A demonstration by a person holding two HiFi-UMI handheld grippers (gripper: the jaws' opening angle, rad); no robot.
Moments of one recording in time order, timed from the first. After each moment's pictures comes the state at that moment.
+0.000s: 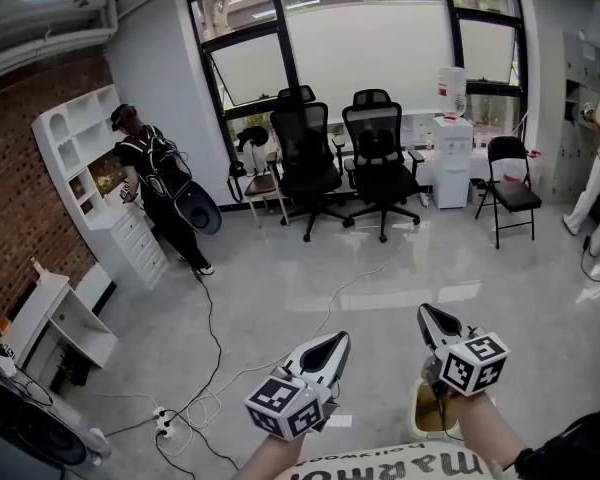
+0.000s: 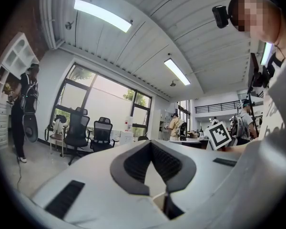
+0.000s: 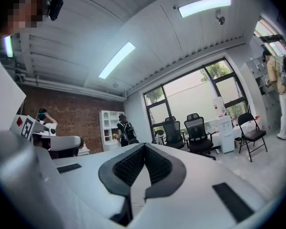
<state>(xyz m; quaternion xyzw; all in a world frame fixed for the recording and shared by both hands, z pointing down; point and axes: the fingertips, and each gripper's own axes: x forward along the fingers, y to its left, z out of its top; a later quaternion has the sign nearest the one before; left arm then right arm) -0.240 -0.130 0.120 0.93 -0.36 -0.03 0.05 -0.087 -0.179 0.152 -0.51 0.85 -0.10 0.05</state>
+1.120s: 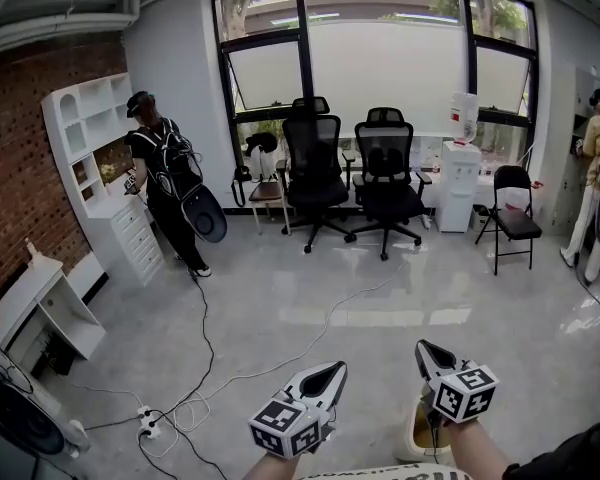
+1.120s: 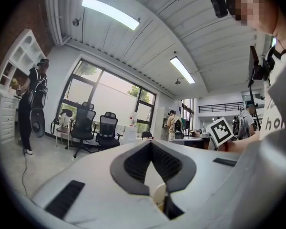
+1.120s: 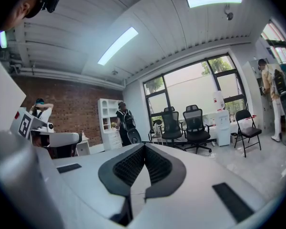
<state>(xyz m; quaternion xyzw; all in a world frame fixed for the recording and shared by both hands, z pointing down) -0.299 -0.120 0.168 0.92 -0.38 -0.02 0.08 -0.135 -0.167 0.202 -0.52 0.84 -0.12 -0.02</state>
